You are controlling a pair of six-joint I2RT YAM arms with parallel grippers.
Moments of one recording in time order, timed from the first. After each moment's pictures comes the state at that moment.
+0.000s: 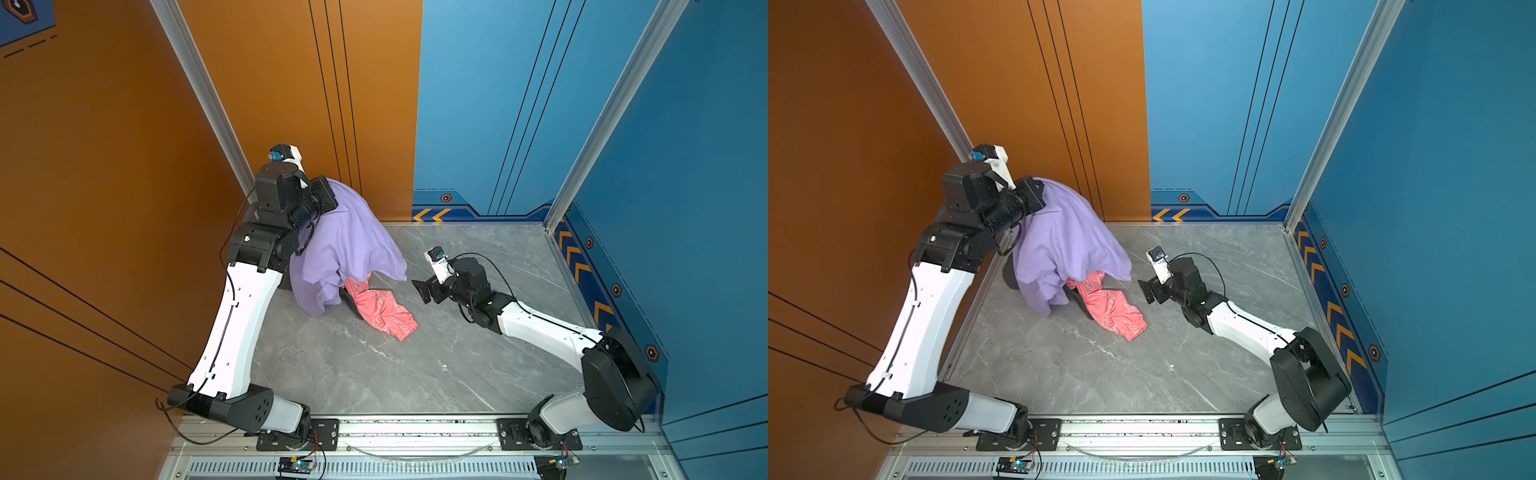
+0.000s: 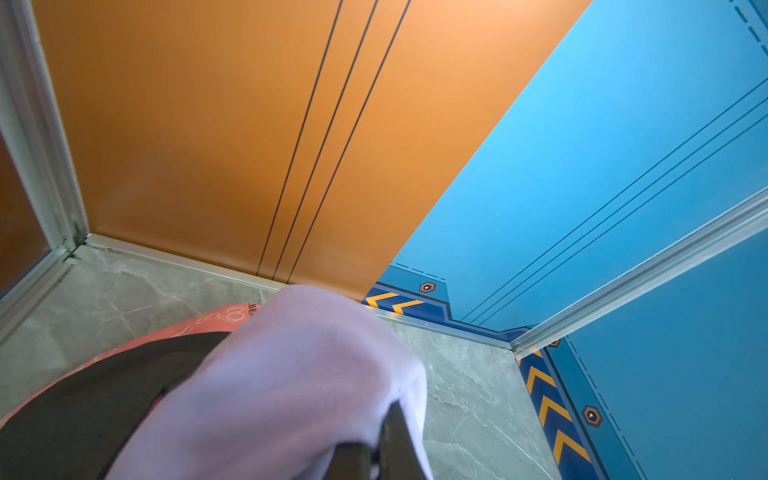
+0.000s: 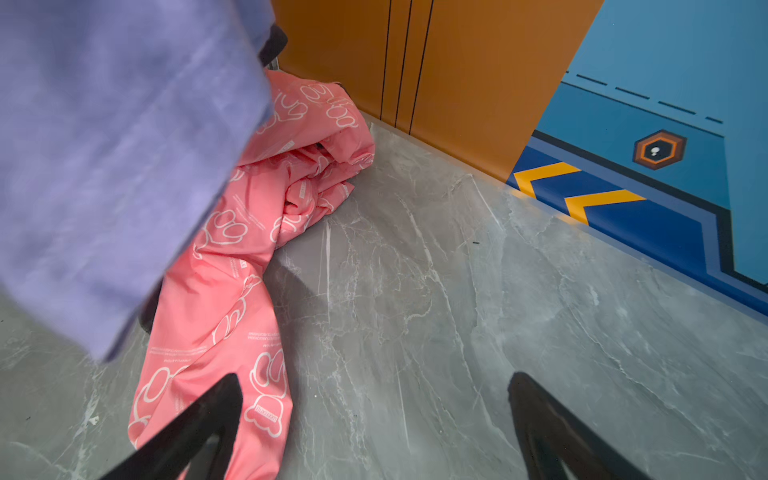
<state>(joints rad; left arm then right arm) -0.25 1.48 1.98 -0.71 -0.04 -0.52 0.62 1.48 0.93 0.14 -0.01 -0.07</state>
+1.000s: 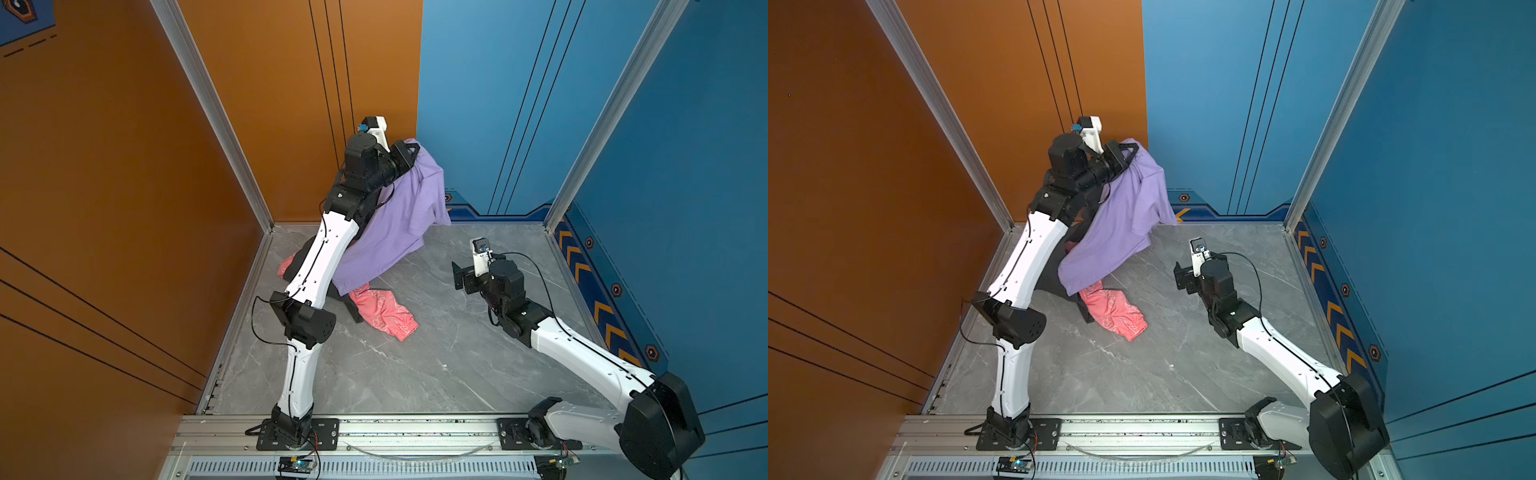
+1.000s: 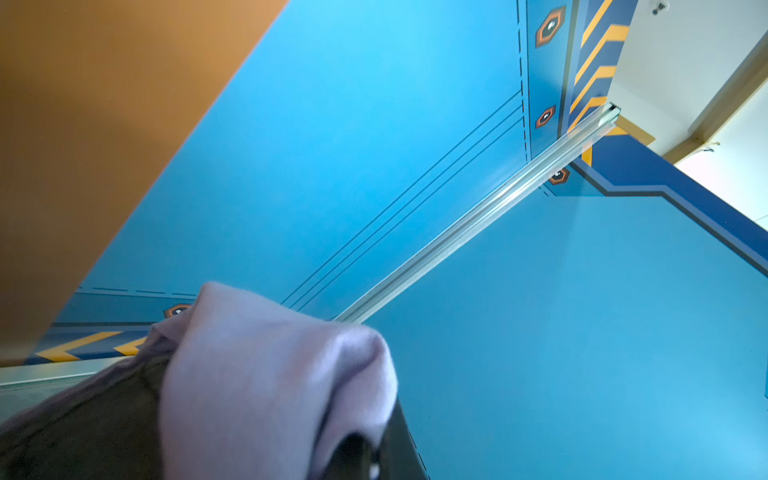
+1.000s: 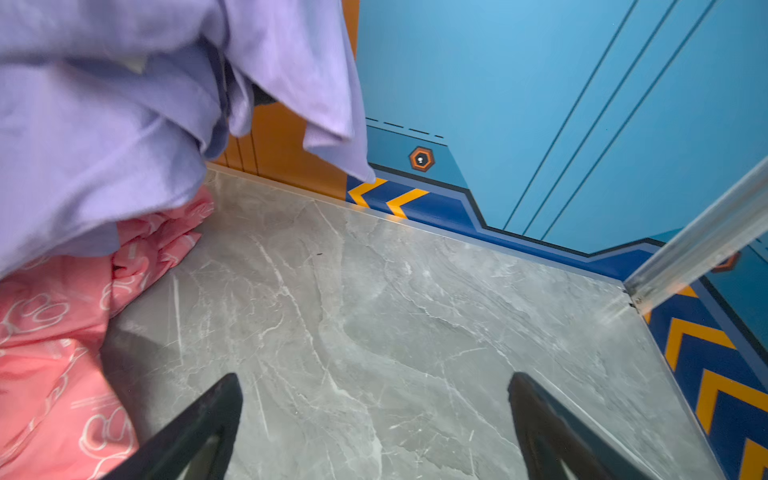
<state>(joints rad) -0.46 2.19 2.61 -0.37 0.28 -0.88 0.49 1.20 0.80 0.10 0.31 -0.03</state>
